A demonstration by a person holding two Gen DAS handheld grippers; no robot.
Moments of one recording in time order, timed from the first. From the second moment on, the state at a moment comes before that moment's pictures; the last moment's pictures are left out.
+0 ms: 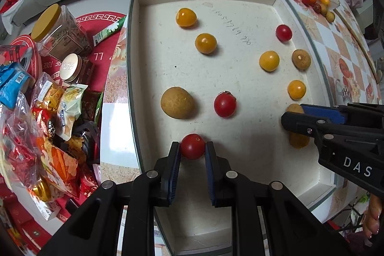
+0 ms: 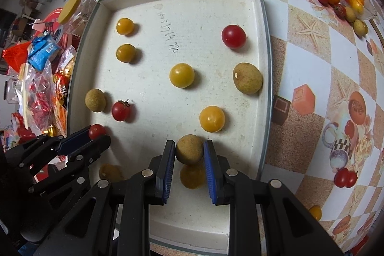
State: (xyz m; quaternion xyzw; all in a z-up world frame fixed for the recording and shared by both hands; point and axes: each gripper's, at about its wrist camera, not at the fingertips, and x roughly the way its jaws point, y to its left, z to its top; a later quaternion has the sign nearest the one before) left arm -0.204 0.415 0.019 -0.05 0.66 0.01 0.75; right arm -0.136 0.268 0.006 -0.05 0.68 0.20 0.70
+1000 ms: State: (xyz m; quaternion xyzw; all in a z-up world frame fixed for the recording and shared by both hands) left arm -0.220 0.401 0.102 0.04 0.60 0.04 0.80; right arm -0.148 0.230 0.096 -0.06 0.64 0.19 0.74
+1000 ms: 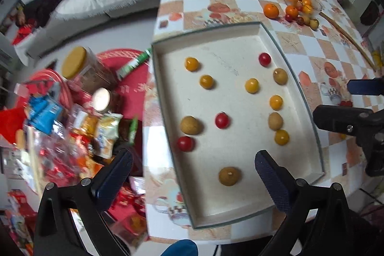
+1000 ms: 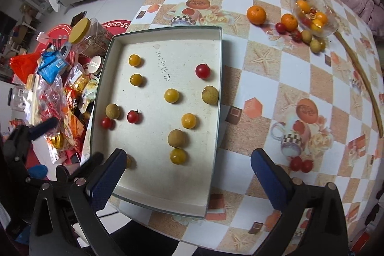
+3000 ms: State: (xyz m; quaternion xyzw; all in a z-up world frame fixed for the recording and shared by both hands) left arm -0.251 0.326 0.144 0.04 0.62 0.05 0.78; right arm -0.170 0.204 0.131 -0.20 0.64 0.24 0.70
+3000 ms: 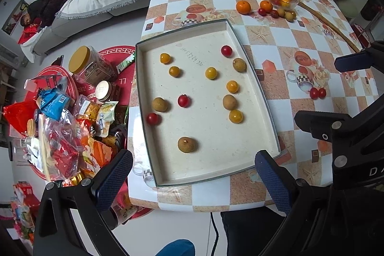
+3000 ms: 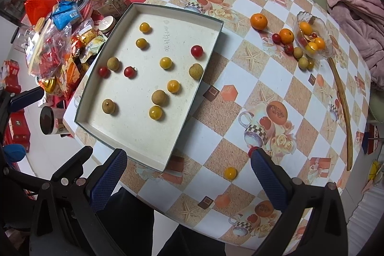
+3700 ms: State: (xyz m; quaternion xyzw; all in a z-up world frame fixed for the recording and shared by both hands) left arm -0.252 0.324 0.141 0.04 0.63 0.05 0.78; right arm -0.172 0.206 0.130 -0.20 0.63 0.25 0.70
